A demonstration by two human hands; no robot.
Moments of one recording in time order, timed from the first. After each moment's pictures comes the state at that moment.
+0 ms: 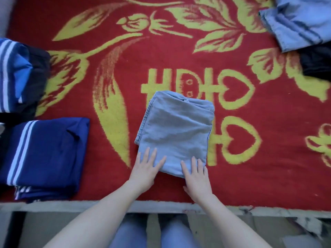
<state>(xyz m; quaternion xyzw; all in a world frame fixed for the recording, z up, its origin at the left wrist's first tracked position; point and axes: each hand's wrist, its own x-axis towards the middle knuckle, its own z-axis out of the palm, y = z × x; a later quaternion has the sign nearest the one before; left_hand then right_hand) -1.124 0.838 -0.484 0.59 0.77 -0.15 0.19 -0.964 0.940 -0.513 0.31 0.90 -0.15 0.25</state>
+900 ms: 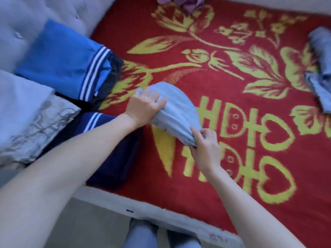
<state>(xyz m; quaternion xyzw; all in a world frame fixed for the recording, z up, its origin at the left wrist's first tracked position) -1.362 0.797 -0.336 0.58 0.76 0.02 -0.27 -1.158 0.909 -0.368 0.22 0.94 -0.19 -0.16</state>
